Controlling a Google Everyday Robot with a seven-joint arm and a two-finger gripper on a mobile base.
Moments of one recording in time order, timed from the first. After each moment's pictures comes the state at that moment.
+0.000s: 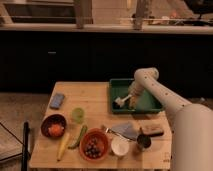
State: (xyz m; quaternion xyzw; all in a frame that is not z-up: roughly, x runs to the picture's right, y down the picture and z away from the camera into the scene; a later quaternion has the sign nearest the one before) arm 0.200 0.078 0.965 -0.28 -0.07 0.08 0.95
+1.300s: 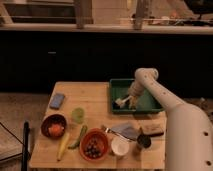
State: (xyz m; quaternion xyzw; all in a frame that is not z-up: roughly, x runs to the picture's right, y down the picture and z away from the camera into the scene) arm 0.195 0.087 0.974 -0.31 -0.10 0.06 0.95
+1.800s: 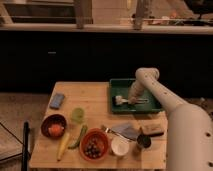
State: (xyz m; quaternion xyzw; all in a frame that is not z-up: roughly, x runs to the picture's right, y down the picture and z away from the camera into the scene) arm 0.206 0.085 0.965 -0.30 -0.09 0.06 0.95
